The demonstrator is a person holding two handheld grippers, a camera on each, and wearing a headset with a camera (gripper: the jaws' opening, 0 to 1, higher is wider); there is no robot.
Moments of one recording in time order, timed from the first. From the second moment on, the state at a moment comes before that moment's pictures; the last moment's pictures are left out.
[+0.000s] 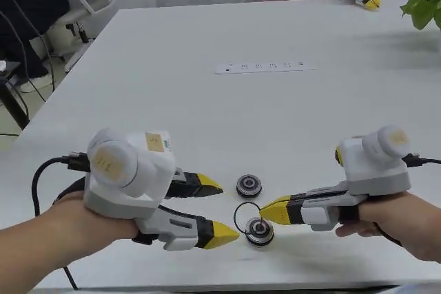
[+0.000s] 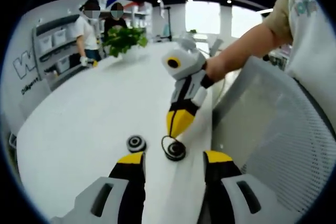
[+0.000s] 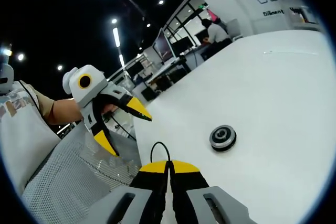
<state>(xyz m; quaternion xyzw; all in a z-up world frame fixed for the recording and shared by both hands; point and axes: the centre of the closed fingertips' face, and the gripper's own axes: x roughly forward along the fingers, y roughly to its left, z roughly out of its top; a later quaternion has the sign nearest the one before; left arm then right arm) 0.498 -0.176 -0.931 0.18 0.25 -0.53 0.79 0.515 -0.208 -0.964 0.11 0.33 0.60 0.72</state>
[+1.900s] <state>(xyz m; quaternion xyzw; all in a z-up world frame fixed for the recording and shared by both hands) 0.507 -0.096 -0.930 0.14 0.27 -0.43 0.85 0.550 -0.163 -1.009 0.01 0.39 0.55 0.74</state>
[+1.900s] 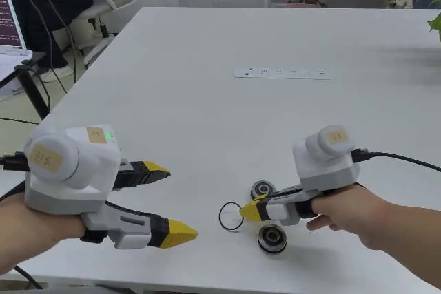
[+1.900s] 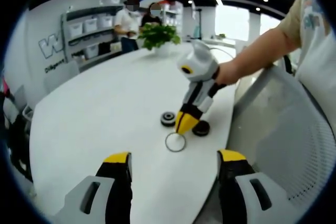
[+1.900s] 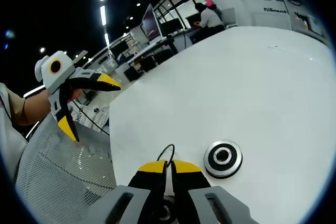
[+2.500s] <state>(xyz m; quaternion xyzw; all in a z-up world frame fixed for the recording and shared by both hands) 0.507 -0.095 -0.932 0.14 0.28 -0.43 0.85 0.546 -0.166 -1.006 -0.02 0.38 0.56 0.74</state>
